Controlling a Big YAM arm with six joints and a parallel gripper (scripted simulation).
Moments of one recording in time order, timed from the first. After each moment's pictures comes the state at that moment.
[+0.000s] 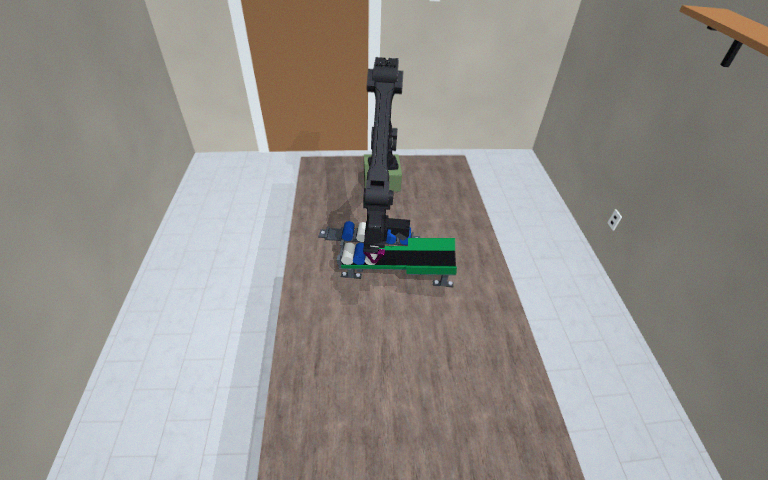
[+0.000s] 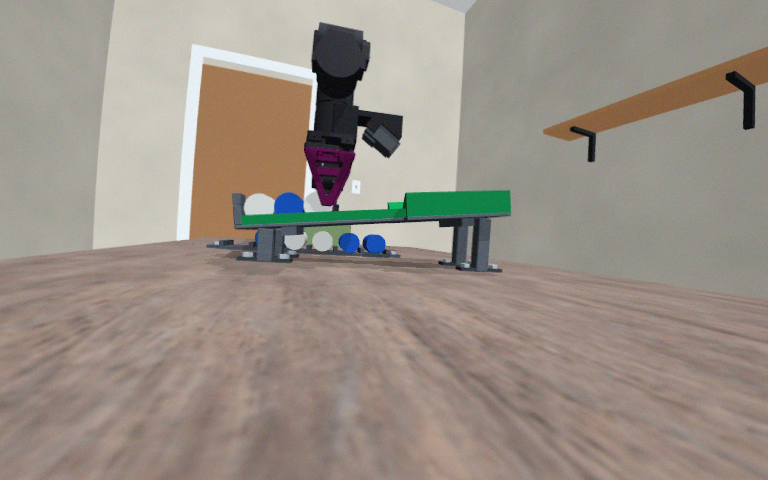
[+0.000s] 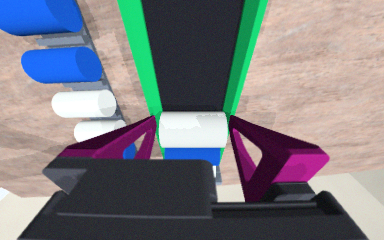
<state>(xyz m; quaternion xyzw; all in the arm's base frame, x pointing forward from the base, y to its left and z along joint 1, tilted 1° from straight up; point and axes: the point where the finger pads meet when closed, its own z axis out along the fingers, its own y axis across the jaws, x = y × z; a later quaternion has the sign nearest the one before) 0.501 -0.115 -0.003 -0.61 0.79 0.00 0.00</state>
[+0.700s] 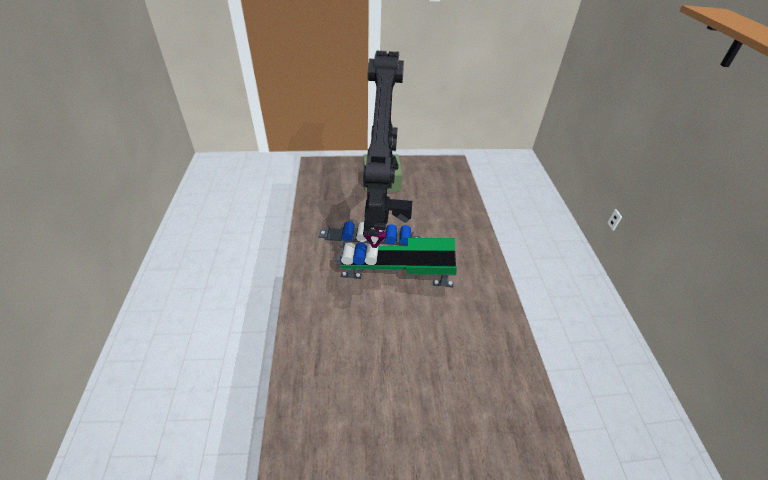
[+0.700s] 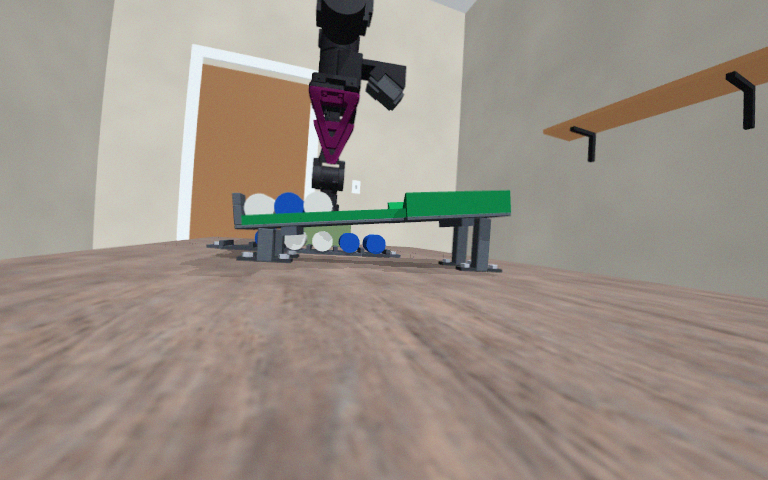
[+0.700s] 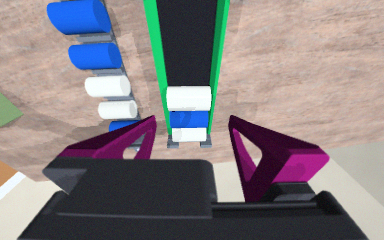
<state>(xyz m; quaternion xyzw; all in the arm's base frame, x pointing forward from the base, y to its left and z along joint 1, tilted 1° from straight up) 0.505 -0.116 0.075 -0.61 0.79 0.00 0.01</state>
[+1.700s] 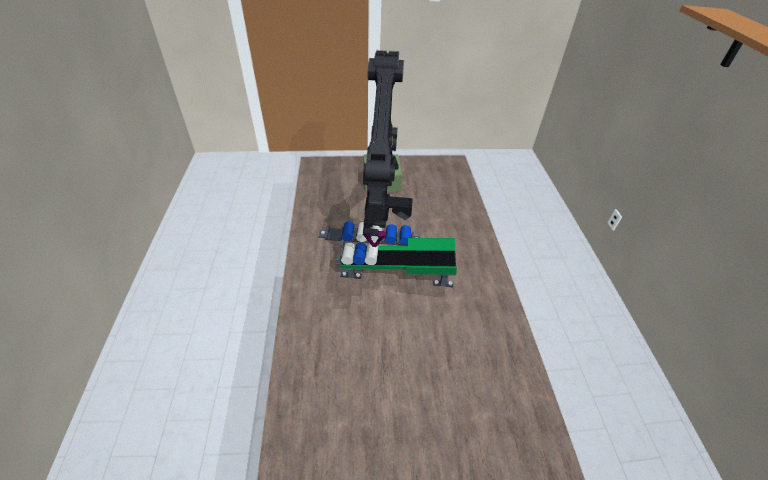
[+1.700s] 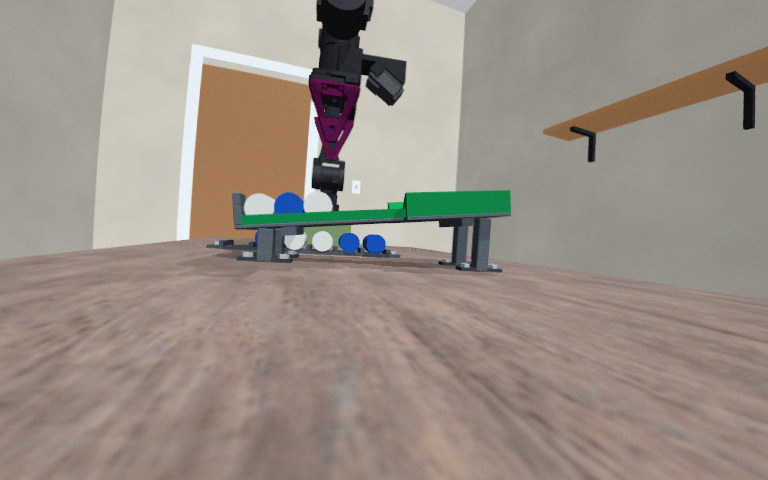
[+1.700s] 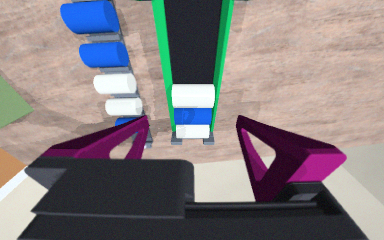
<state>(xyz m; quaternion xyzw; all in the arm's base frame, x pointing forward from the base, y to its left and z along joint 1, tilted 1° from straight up) 0.501 -0.115 0.084 -0.61 0.79 0.00 0.00</state>
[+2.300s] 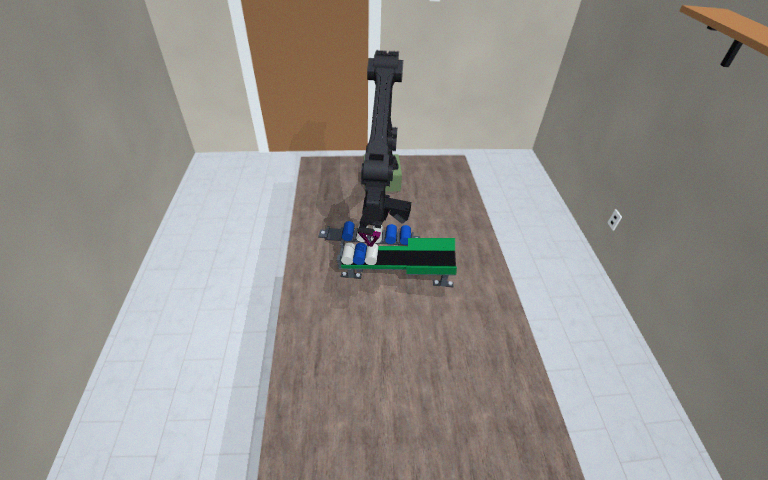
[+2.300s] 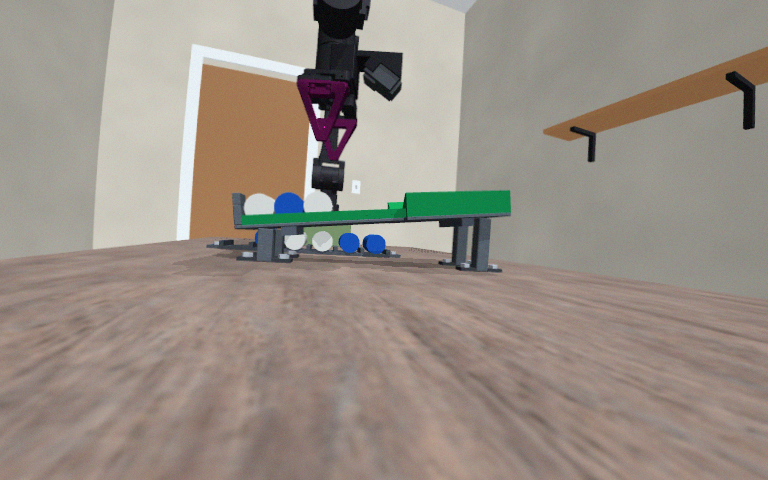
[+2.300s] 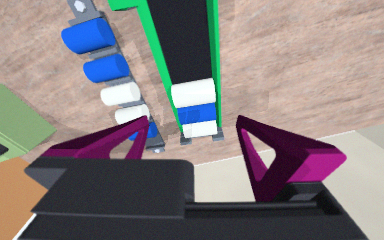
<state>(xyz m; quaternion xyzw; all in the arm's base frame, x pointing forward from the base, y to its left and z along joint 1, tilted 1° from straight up) 0.500 -0.120 0.084 -0.54 0.84 0.01 0.00</state>
